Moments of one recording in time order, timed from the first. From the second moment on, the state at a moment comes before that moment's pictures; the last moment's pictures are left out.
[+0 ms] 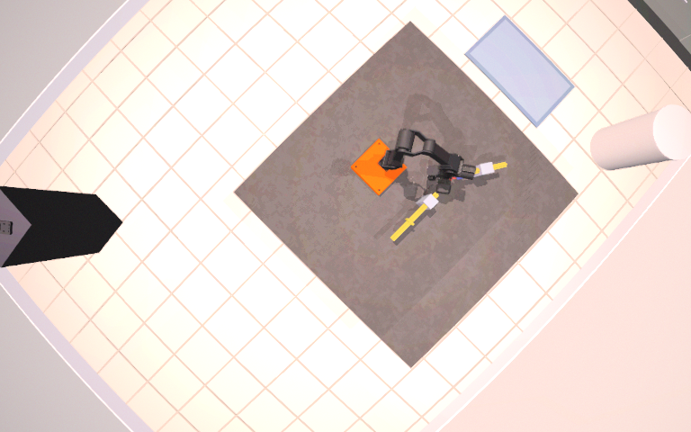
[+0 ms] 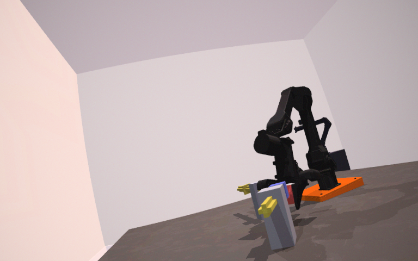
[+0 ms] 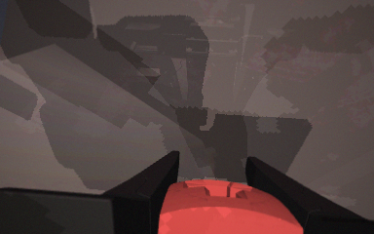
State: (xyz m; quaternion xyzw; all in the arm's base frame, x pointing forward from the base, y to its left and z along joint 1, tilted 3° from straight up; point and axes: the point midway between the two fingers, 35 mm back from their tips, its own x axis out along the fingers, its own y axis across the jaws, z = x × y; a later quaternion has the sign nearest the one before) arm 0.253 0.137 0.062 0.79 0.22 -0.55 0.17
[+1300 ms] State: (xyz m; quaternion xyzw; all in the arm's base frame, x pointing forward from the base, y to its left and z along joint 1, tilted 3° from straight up) arm 0.253 0.137 0.062 0.79 0.22 -0.55 0.17
